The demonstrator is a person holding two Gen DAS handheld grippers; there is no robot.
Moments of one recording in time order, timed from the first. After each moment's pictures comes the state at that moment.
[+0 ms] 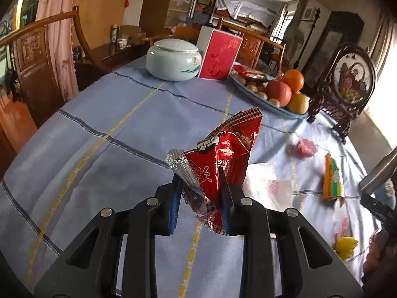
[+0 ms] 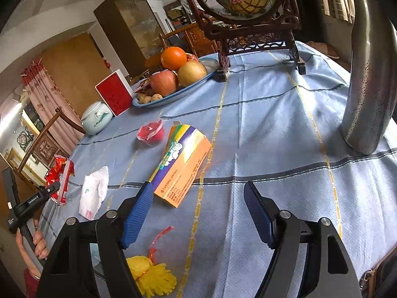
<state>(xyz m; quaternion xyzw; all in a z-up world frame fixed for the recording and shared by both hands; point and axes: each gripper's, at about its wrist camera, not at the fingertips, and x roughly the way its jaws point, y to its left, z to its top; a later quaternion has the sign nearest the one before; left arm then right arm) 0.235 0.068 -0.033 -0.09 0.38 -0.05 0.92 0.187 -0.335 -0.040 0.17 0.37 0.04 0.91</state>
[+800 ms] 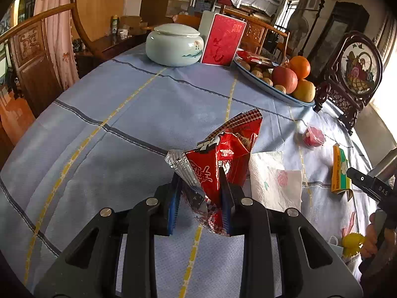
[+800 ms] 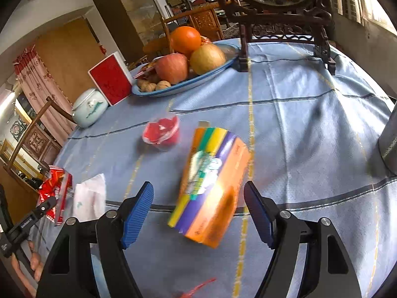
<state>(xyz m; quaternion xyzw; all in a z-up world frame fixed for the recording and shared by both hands) 0.243 0.064 -0.045 -0.09 0.41 -0.05 0.91 0.254 -0.288 -0.047 0.16 0.40 0.04 0.90</state>
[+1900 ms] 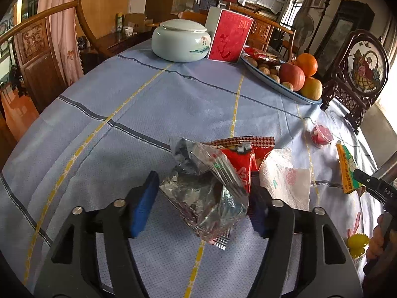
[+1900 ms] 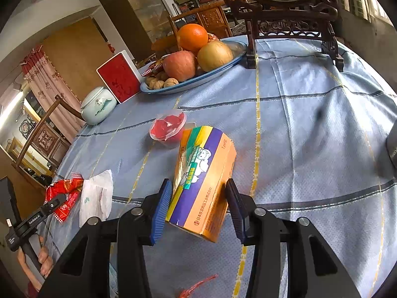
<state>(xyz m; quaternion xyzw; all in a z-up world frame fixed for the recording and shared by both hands) 0.246 0.066 -0.052 -0.09 0.42 -0.04 0.90 0.251 -0.289 -0.049 0.17 0.41 0.07 0.90</state>
